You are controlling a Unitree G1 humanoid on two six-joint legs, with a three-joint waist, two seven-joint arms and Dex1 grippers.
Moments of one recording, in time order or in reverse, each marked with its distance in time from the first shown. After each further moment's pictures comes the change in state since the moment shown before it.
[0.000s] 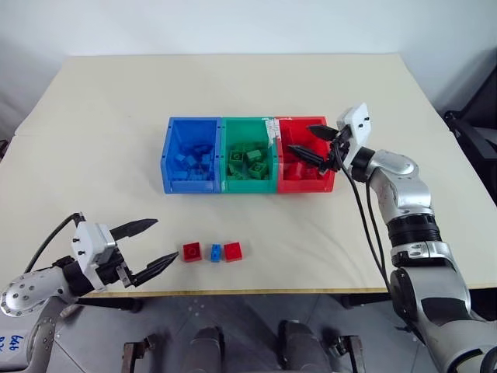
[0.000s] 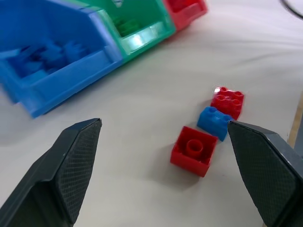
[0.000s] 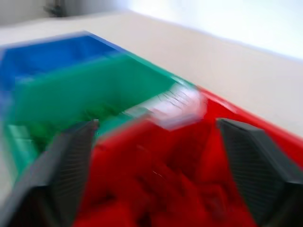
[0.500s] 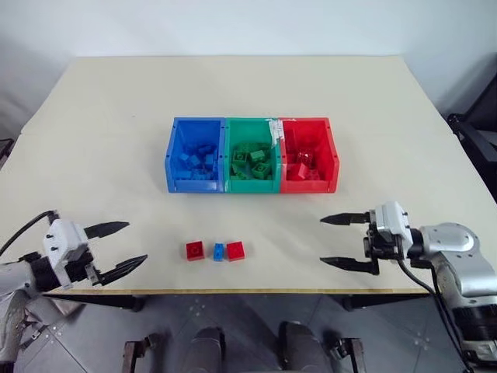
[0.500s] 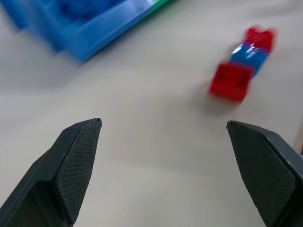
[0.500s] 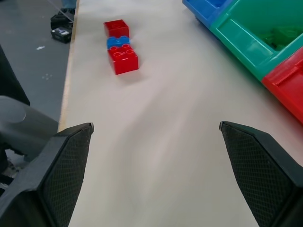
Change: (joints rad) left arm -0.142 0.134 -0.066 0.182 0.067 -0.085 -0.173; right arm 0.671 -0.269 -0.042 -0.520 0.125 -0.073 0.371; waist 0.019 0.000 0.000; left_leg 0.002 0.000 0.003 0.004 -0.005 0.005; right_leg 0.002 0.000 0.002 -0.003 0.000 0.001
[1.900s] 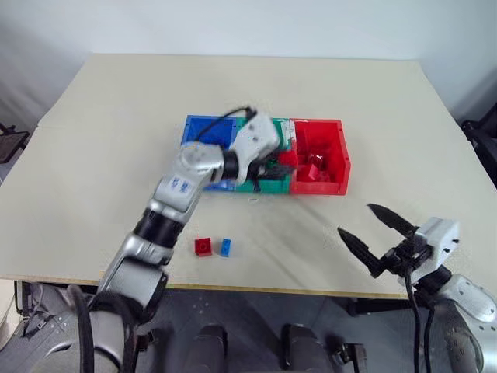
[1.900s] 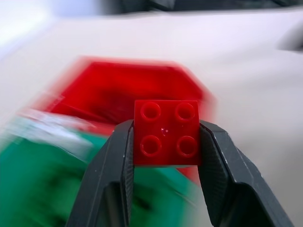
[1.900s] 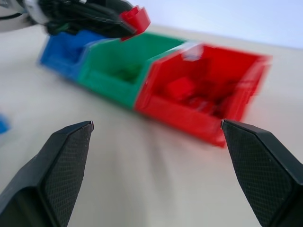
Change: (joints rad) left arm -1.165 -0.589 -0.566 0.661 0.359 0.110 0.354; right arm 0.392 0.303 -0.238 -0.474 0.075 0.097 -0.736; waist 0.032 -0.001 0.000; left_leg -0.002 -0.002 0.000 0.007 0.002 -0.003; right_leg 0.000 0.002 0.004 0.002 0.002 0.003
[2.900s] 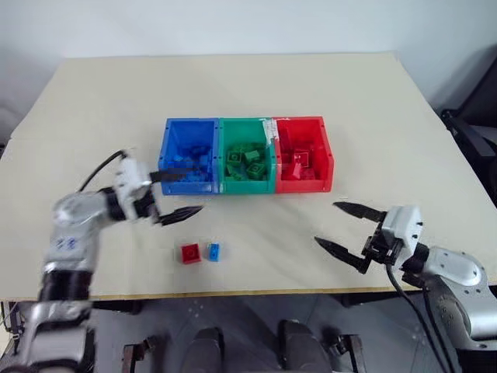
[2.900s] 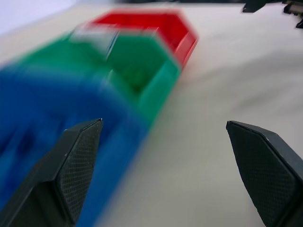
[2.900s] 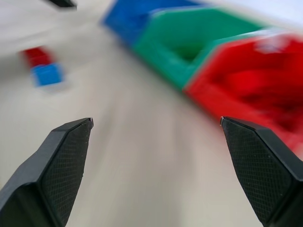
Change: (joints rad) left arm 0.759 0.476 0.464 -0.397 -0.321 -0.149 -0.436; right arm -0.276 -0.229 0.221 0.246 -0.046 -0.052 0.374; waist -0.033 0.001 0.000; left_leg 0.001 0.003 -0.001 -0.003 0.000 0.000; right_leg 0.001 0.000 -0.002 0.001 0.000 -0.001
